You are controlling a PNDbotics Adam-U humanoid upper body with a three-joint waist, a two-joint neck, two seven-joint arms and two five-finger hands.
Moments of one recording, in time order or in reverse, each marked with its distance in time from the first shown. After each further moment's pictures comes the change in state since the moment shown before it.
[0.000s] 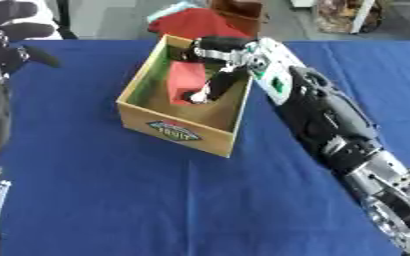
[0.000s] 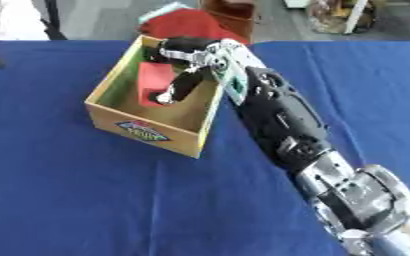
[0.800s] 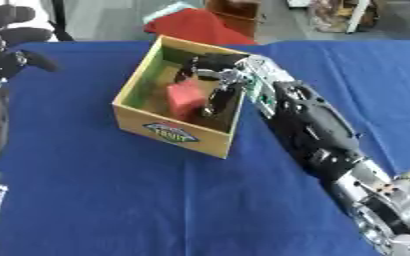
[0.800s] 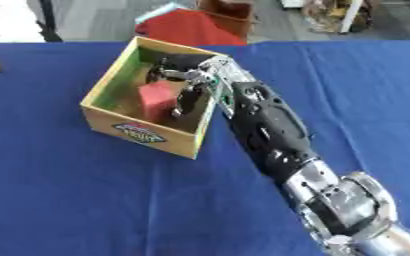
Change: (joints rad) left arm -0.001 -0.001 -0.006 0.000 0.001 0.003 -0.007; right arm 0.004 0.031 -0.048 0.038 0.195 0.029 -0.050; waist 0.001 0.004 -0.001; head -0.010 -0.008
